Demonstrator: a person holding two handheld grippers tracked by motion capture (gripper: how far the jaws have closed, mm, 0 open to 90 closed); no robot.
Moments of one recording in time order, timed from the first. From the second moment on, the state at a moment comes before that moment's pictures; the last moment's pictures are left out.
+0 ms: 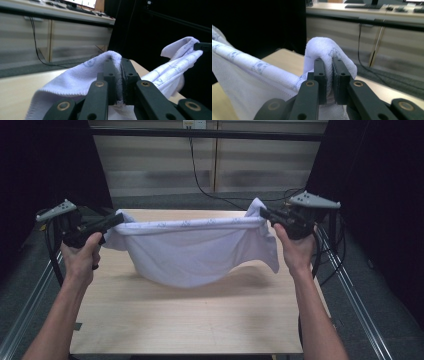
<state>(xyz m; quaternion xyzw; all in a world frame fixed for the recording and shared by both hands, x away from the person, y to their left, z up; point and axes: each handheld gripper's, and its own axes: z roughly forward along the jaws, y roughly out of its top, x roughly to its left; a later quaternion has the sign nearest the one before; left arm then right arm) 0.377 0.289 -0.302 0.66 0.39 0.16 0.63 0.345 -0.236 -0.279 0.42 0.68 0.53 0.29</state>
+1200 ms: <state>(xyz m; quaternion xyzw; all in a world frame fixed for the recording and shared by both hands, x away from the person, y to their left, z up) 0.249 0.298 -0.480 0.76 0.39 0.04 0.52 0.215 -0.230 -0.471 0.44 0.77 0.45 0.14</state>
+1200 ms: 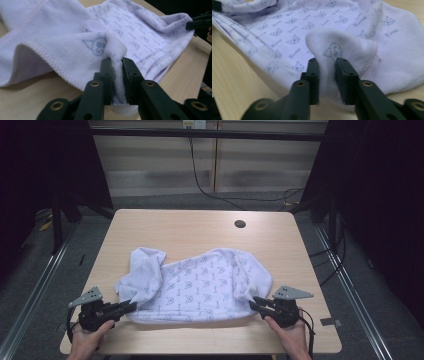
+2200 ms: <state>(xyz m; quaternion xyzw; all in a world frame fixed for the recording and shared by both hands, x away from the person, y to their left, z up) 0.285 0.223 -0.503 0.87 0.28 0.05 0.41 0.275 -0.261 -0.506 0.47 0.78 0.35 0.20</state>
